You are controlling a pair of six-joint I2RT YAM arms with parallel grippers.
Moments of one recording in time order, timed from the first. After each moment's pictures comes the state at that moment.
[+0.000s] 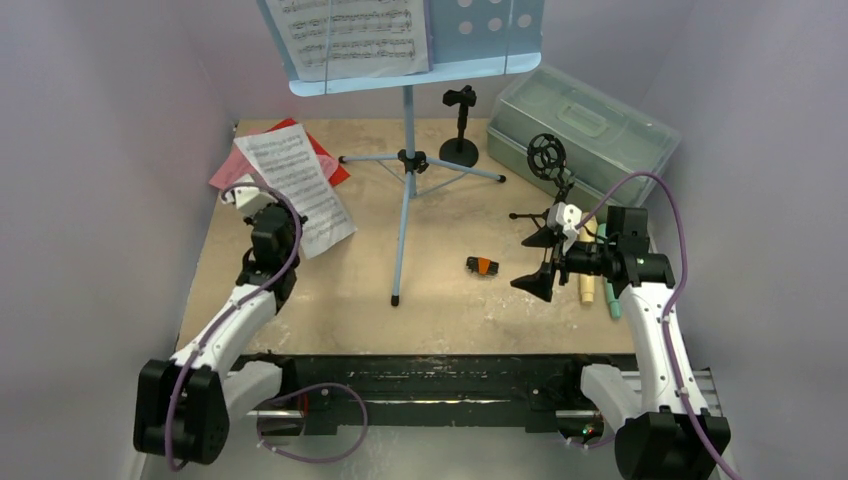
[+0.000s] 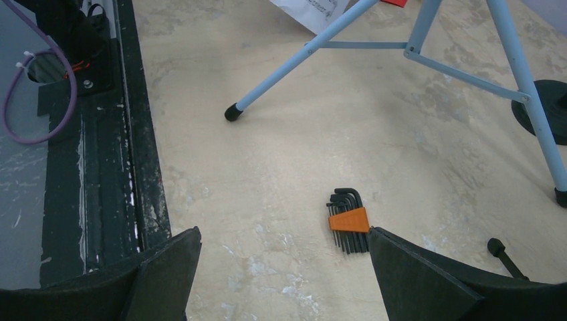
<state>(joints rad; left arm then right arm) -0.20 0.98 0.52 0.30 -0.54 -0.51 -0.08 0.93 0.85 -0.82 -1.15 -0.82</state>
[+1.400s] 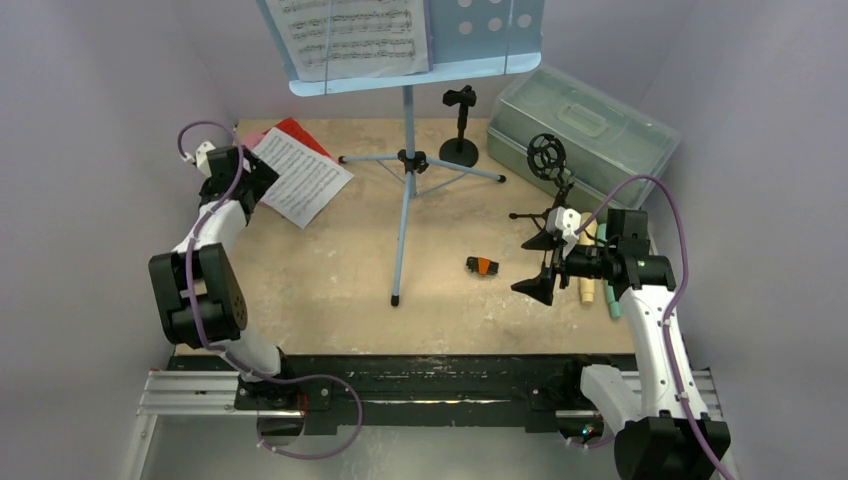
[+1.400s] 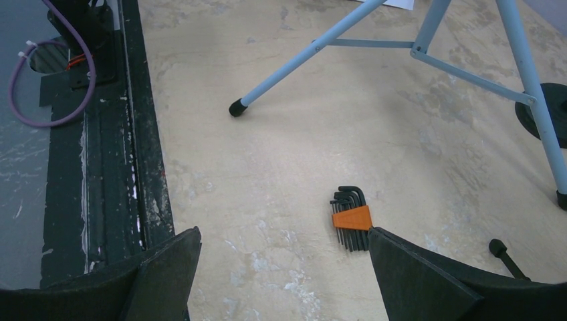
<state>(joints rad) 0.23 1.67 1.11 -0.09 -0.18 -0.63 -0.08 0.91 0.85 -0.87 -1.15 -0.88</state>
